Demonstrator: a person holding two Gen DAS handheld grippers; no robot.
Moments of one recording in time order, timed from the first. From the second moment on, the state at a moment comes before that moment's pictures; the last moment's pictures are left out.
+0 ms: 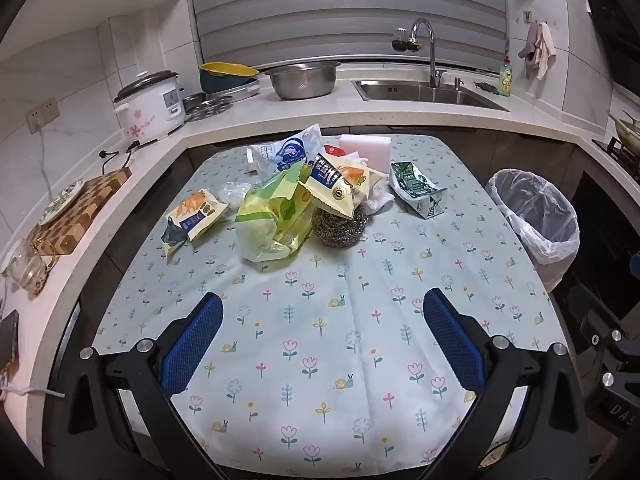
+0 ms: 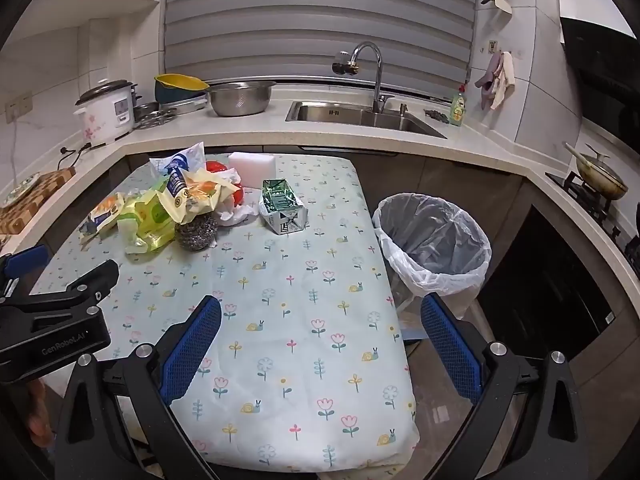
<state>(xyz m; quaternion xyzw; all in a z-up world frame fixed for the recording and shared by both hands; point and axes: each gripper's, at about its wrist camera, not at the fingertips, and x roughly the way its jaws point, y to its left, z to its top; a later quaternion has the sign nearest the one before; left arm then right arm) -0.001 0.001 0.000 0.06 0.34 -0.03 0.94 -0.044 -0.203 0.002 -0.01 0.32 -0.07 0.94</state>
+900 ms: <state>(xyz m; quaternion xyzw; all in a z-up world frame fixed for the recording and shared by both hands) 0.002 -0.004 -0.001 0.06 0.35 -0.03 0.94 -0.039 -0.206 -0.002 -0.01 0.33 -0.08 0.94</state>
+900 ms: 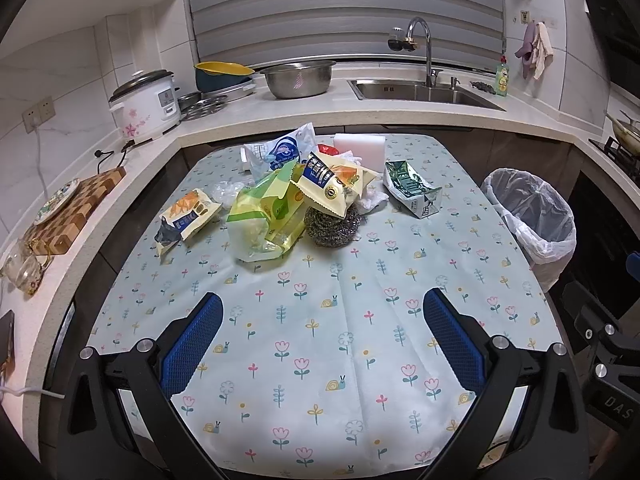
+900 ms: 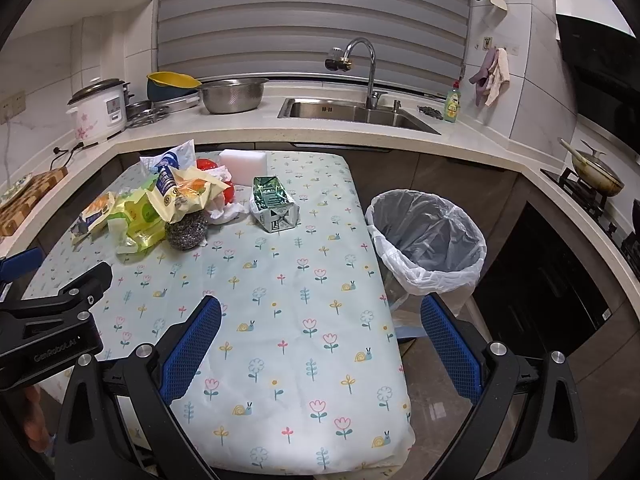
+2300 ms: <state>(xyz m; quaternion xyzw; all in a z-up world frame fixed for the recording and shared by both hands) 0.001 -0.010 0.004 0.06 0.34 -0.04 0.94 -0.038 -0.208 0.001 -0.01 0.33 -0.08 0.94</state>
